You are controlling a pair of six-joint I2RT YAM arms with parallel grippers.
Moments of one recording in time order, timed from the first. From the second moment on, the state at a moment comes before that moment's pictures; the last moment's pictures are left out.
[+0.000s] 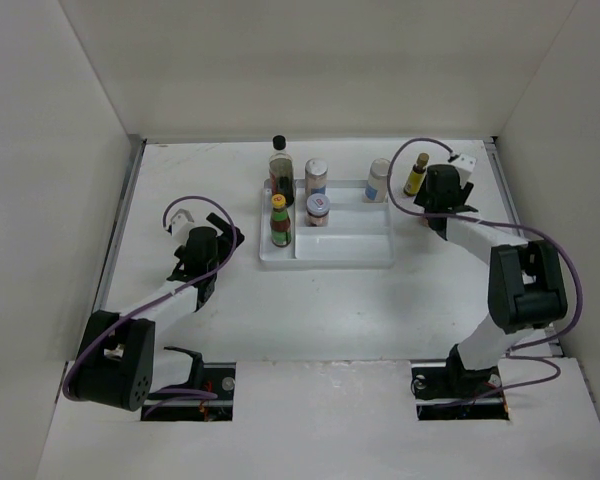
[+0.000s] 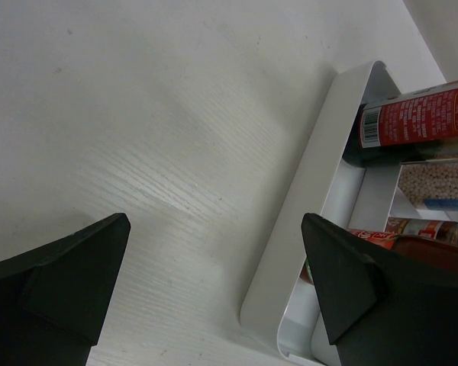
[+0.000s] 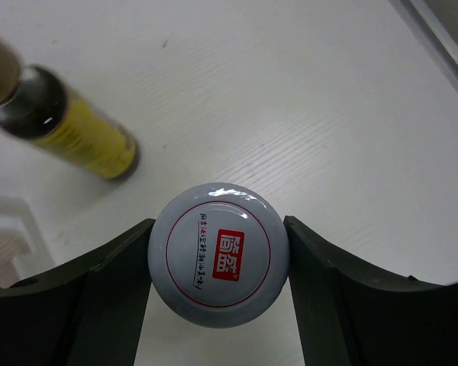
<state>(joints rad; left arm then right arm) -0.23 1.23 0.41 0.31 -0.30 -0.90 0.10 1.68 1.01 0.08 0.53 0.36</state>
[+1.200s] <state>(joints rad) -0.23 1.23 0.41 0.33 -0.28 -0.90 0.45 1.68 1.00 0.18 0.46 0.38</state>
